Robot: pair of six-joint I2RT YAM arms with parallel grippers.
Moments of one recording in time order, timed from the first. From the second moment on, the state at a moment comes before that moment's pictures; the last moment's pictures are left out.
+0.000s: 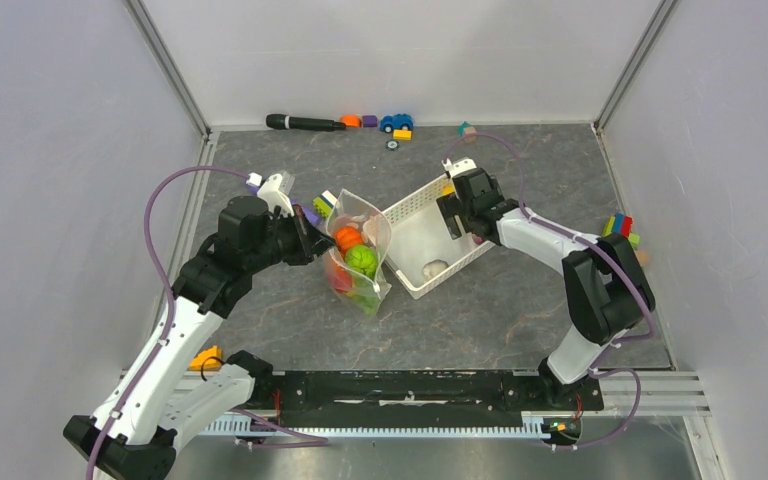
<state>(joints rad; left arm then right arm) -0.44 0.86 0.99 -0.63 0.21 -0.57 0.47 1.68 1.06 -0.21 0.37 -0.06</state>
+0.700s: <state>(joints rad) -0.44 0.86 0.99 -0.63 0.21 -0.57 0.47 1.80 1.16 -0.38 0.40 0.08</state>
